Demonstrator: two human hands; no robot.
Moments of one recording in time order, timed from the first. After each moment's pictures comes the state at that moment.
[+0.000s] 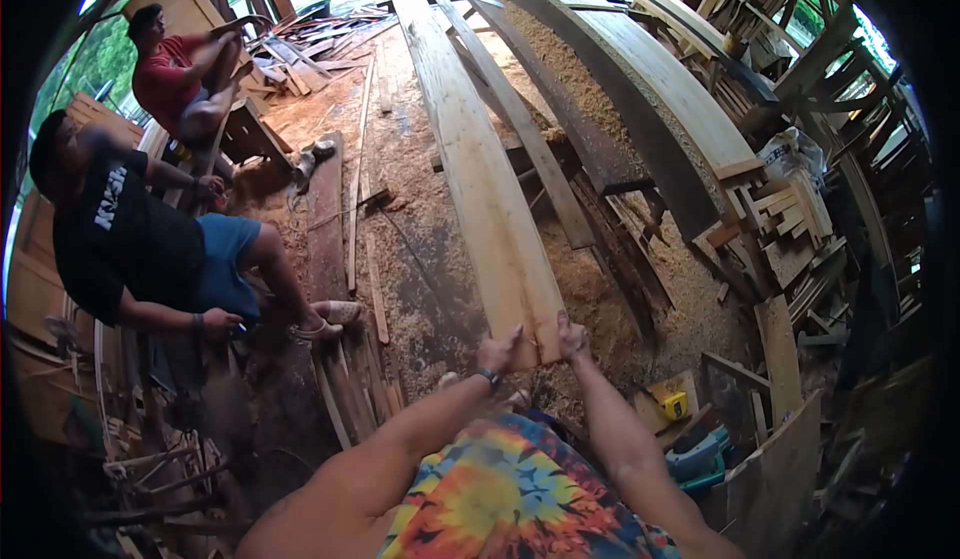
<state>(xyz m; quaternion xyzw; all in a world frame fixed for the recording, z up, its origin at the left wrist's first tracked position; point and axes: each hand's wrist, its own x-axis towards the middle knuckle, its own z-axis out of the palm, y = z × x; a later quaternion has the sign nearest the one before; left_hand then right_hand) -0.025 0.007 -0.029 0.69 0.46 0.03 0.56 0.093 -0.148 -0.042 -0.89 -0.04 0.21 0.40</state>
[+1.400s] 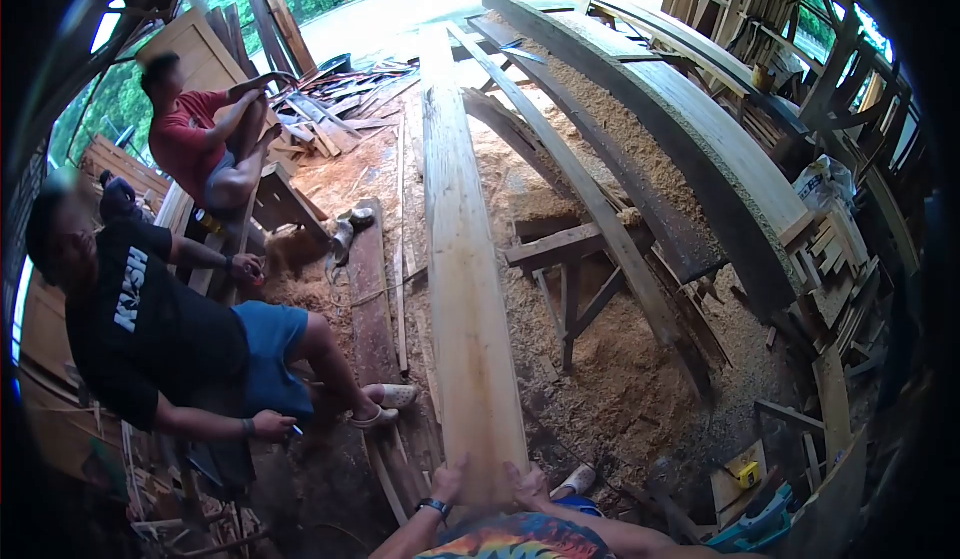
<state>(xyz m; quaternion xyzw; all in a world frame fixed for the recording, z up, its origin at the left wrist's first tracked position) -0.200 0.251 -0.066 0.69 0.50 -0.03 0.51 -0.106 0.068 -0.031 -0.77 0.02 0.34 0.53</state>
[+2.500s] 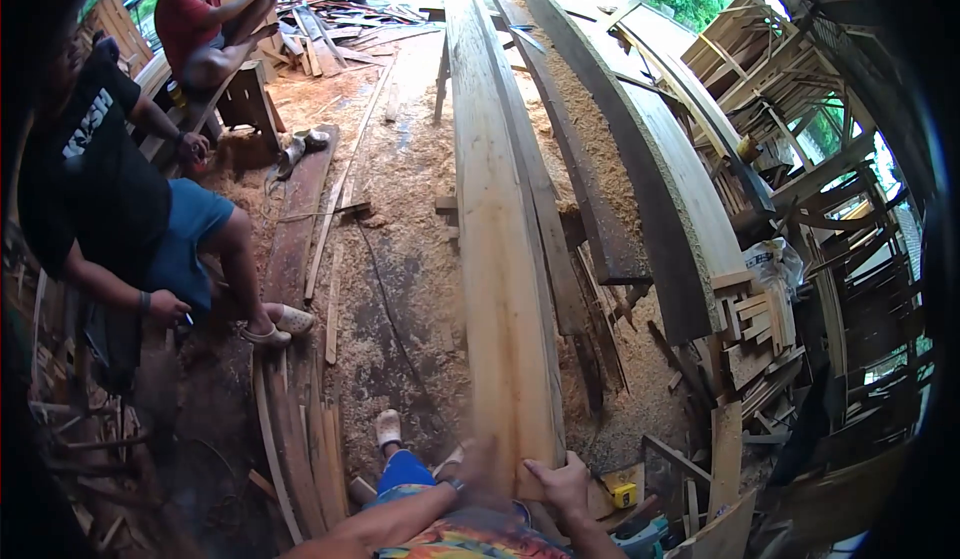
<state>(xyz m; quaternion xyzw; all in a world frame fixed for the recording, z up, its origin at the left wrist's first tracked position) -0.077 -0.064 -0.093 0.43 0.35 -0.07 0.83 0.000 -0.190 0.111 -0.93 -0.02 0.17 0.33</state>
